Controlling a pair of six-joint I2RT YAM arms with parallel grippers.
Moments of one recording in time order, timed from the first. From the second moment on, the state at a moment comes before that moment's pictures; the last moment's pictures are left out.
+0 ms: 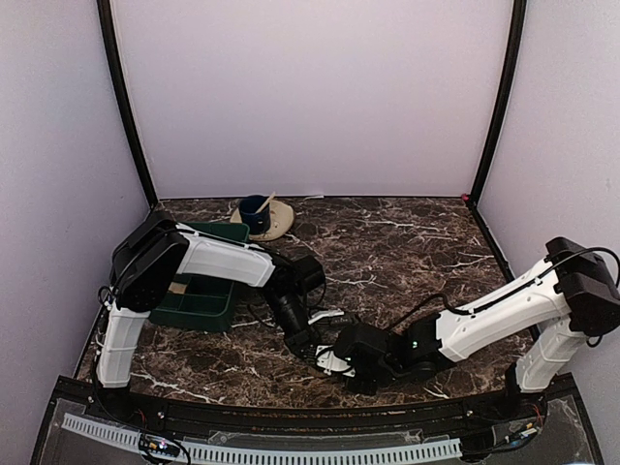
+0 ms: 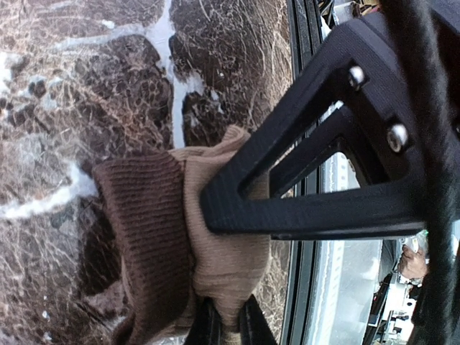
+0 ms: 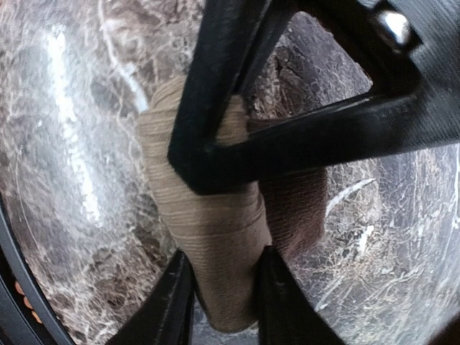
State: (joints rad) left arm -0.93 2.21 1.50 -0.82 0.90 0.34; right arm 1.37 1.63 0.78 -0.17 0.28 -0.14
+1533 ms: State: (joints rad) left arm -0.76 1.99 1.27 -0.66 0.73 0.19; right arm 1.20 1.69 0.88 -0.22 -0.05 -0.07
